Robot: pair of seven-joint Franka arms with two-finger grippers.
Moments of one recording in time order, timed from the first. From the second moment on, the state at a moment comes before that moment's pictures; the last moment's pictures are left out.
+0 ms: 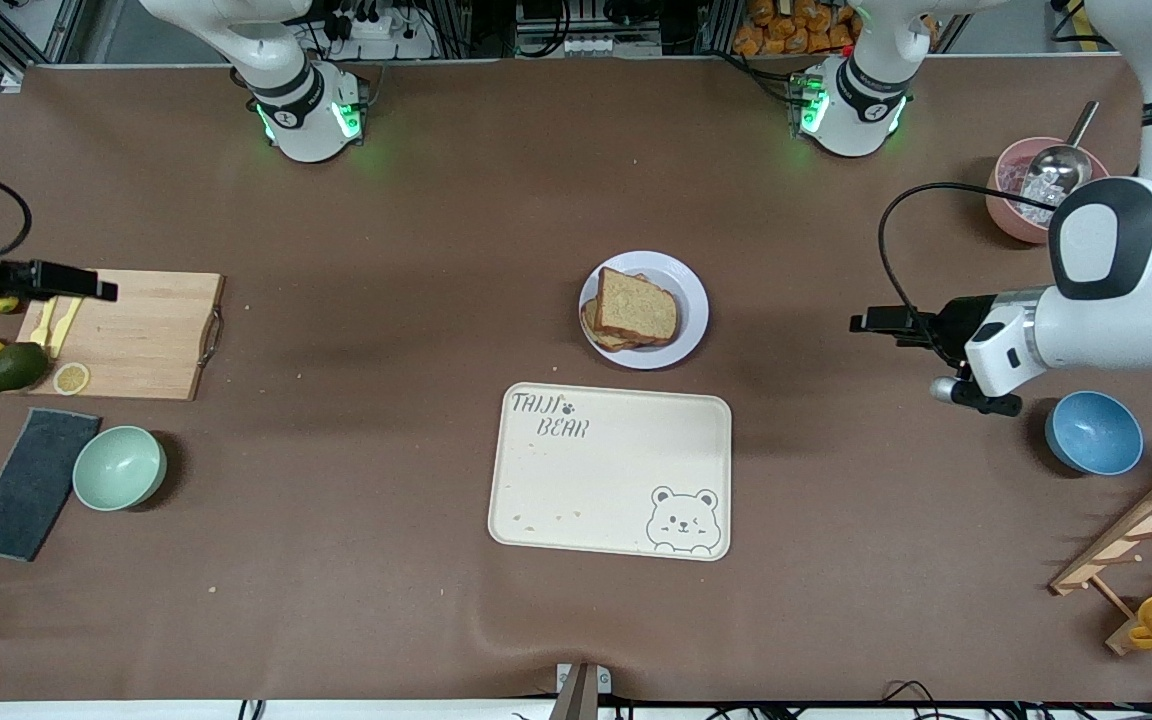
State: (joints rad) left arm -0.02 0.27 -0.02 -1.82 -0.54 1.71 0.27; right arm 0.00 0.15 -0.13 -1.46 0.18 1.32 0.04
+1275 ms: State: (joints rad) left arm -0.03 0.32 -0.14 -2.33 -1.26 1.98 0.96; right arm -0.06 0.04 -0.02 -1.56 0.09 1.63 0.14
